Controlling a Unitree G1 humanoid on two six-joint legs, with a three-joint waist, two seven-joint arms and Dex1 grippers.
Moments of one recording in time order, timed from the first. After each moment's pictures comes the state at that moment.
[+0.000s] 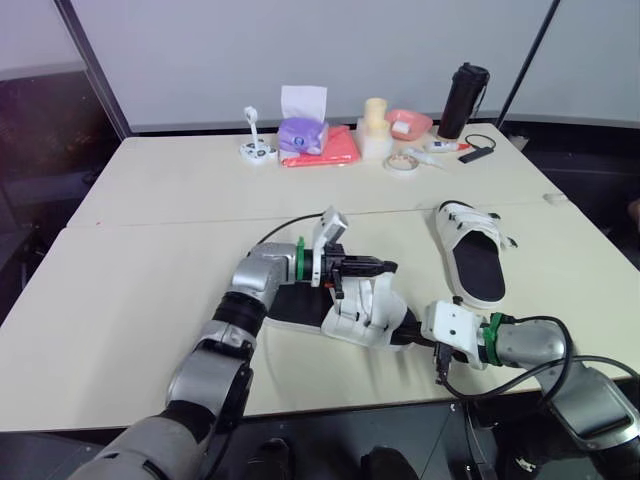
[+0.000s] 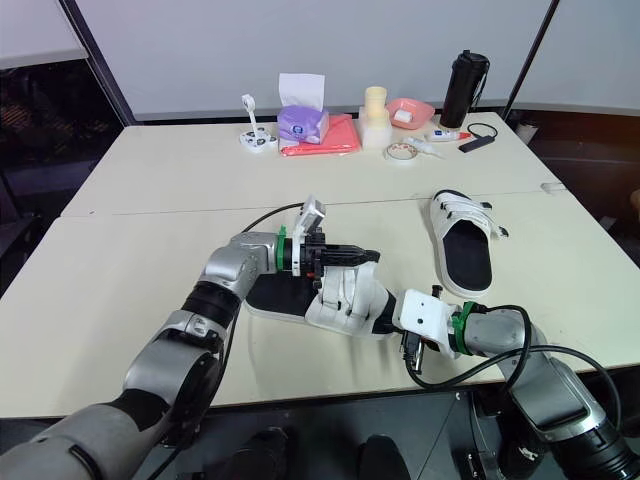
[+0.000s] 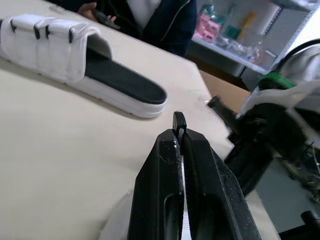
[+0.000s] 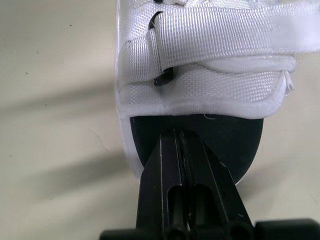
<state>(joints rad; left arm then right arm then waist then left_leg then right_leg) -0.88 0.09 -0.08 0.57 -0.24 0.45 -1.28 -0.07 -0.82 0.12 -0.38 0.00 0.25 0.91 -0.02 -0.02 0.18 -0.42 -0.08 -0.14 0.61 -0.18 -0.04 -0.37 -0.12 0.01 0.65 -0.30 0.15</state>
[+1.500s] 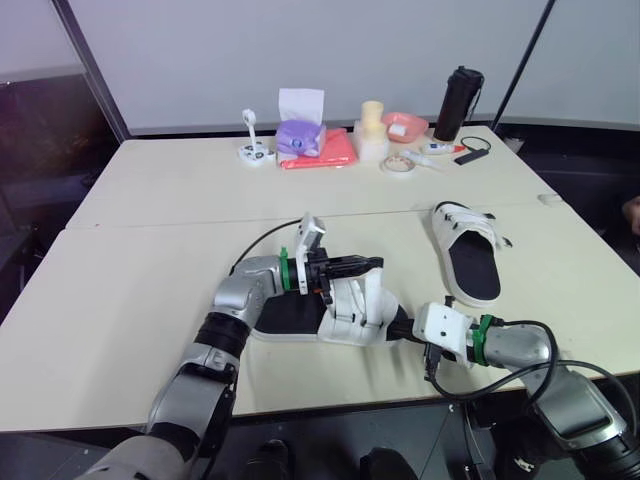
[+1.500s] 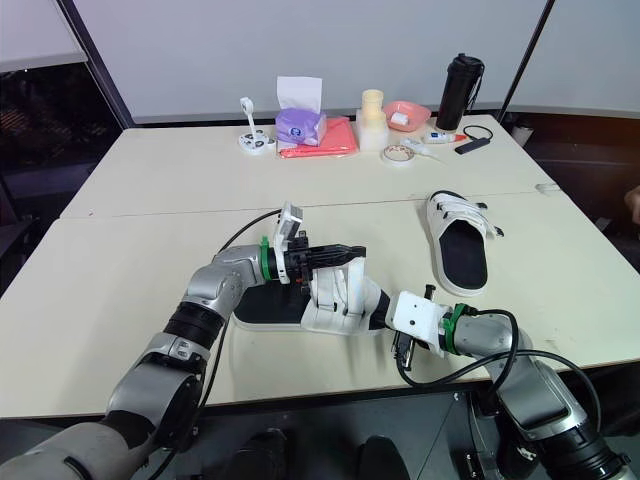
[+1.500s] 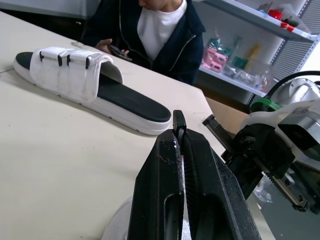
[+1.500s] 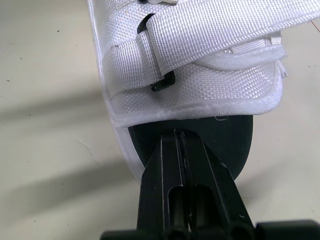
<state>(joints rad) -0.79 0.13 -0.10 0.57 -0.40 0.34 -1.17 -0.08 -0.76 0.15 -0.31 -0.05 0.19 0.87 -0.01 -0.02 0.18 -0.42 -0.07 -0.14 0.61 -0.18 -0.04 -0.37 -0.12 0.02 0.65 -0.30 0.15</state>
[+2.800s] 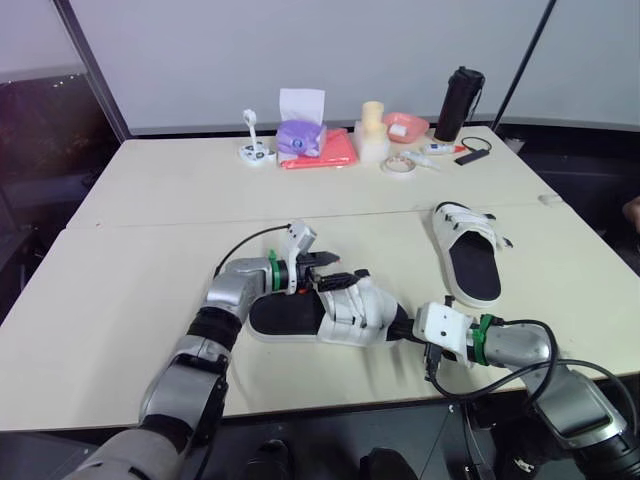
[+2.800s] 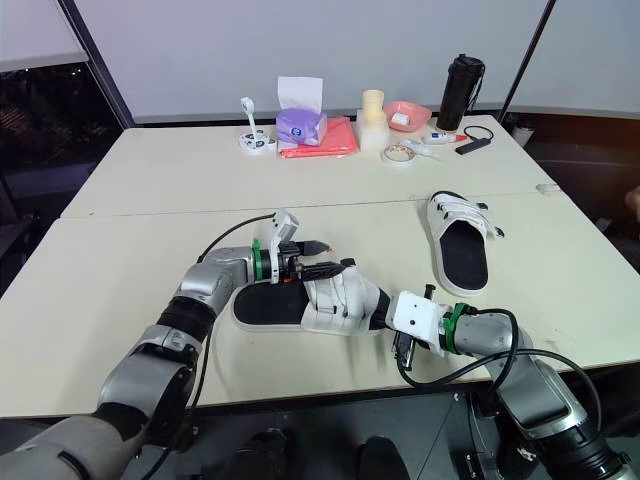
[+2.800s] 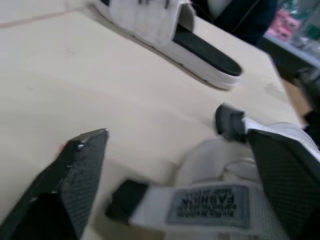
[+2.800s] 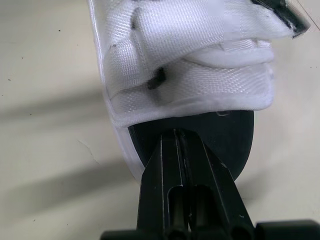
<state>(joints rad) -0.87 0.17 -0.10 0.74 -0.26 0.31 -0.99 -0.09 -0.77 0.15 -0.30 -0.05 0.19 0.88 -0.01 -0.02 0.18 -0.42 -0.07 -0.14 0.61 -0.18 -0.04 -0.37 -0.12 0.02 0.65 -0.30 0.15</state>
